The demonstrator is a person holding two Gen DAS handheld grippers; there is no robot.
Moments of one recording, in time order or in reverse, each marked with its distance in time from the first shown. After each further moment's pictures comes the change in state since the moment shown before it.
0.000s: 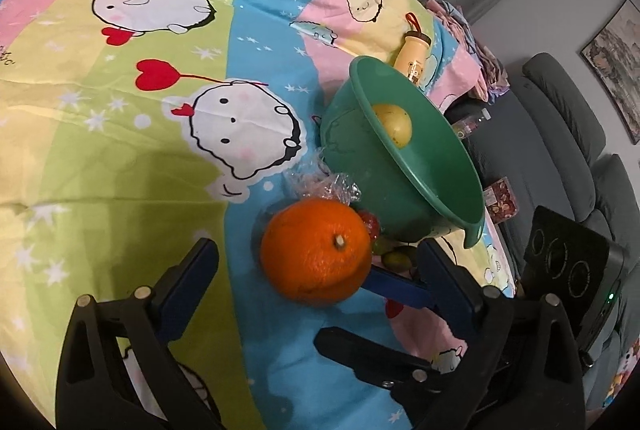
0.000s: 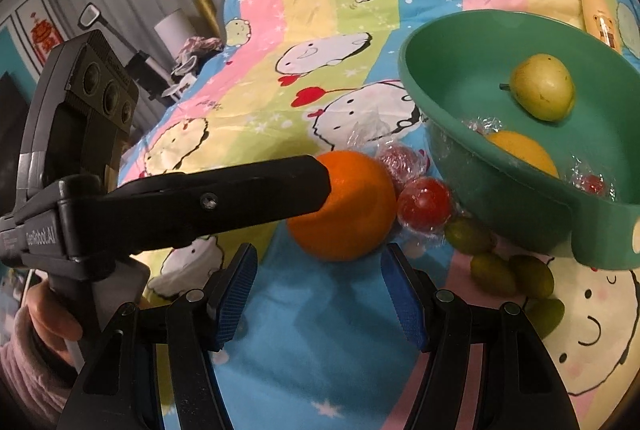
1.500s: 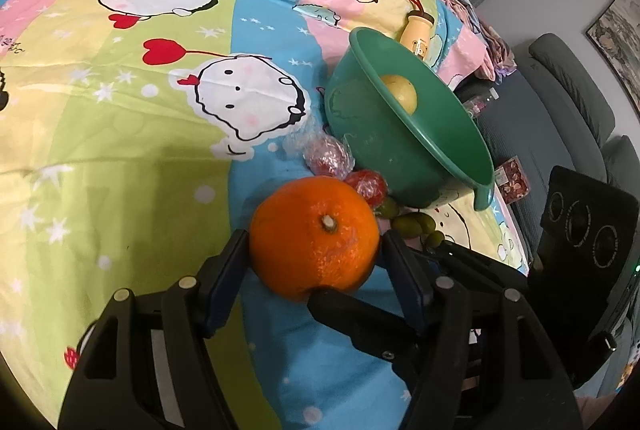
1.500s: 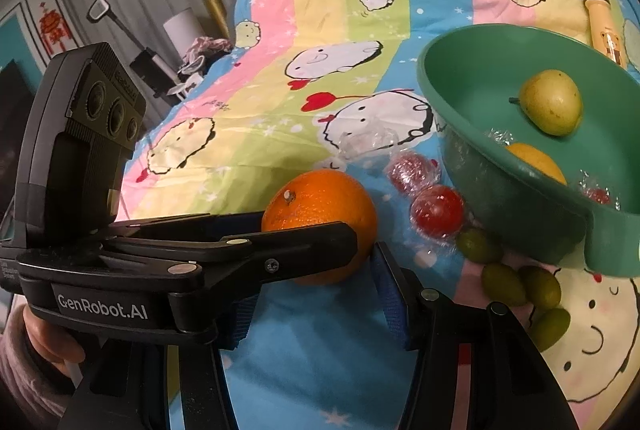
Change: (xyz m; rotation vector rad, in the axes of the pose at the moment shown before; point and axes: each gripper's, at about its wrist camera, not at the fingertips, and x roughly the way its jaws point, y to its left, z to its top) left arm -0.003 -0.005 -0.025 0.034 0.031 0.062; right arm -0.001 0.011 -0.005 -0.057 -0.020 0.015
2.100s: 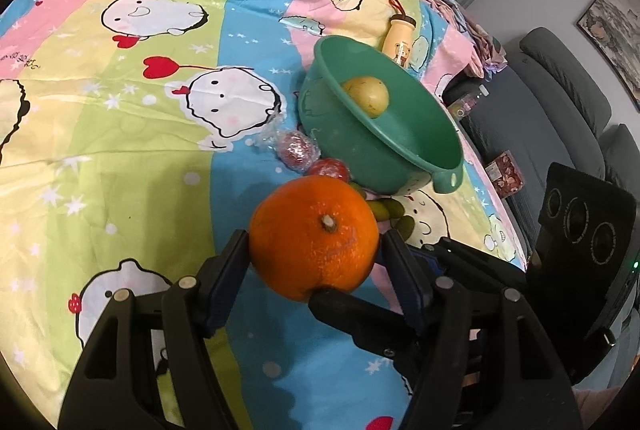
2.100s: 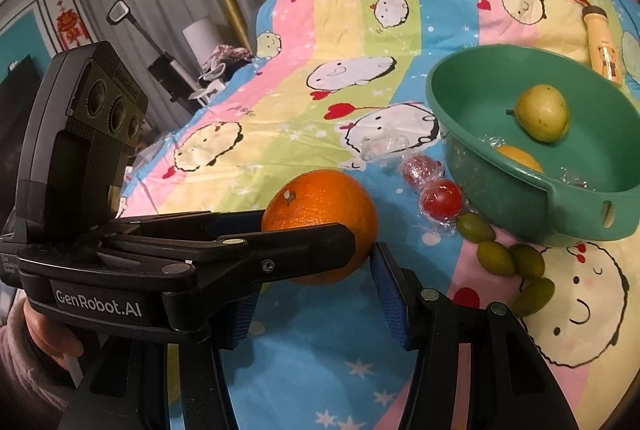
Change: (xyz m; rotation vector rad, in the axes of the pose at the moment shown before) left arm -0.026 -0.033 -0.014 0.032 -0.036 0.020; right arm -0.035 0.012 -0.008 -0.027 -0.046 0.029
